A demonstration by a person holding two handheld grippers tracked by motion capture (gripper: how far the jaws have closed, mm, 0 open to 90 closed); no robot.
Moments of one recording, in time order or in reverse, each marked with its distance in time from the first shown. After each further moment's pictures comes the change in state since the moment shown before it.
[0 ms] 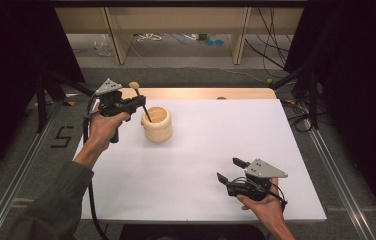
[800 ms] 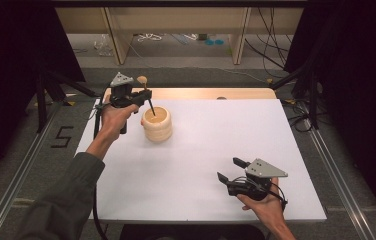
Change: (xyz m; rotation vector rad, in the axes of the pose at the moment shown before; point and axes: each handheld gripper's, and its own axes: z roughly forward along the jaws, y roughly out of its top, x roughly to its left) left arm 0.008 0.005 0.040 0.025 0.051 0.015; right arm -0.002 -0.001 0.001 0.001 -0.005 0.001
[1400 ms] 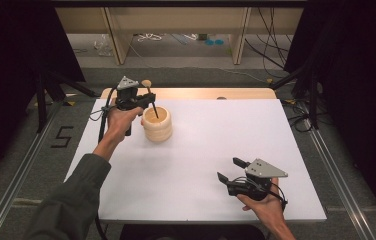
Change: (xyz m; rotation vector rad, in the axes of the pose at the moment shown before) left arm -0.002 -0.013 0.015 0.021 -0.003 -0.012; right arm 0.001 0.000 -0.001 -0.001 -0.001 0.000
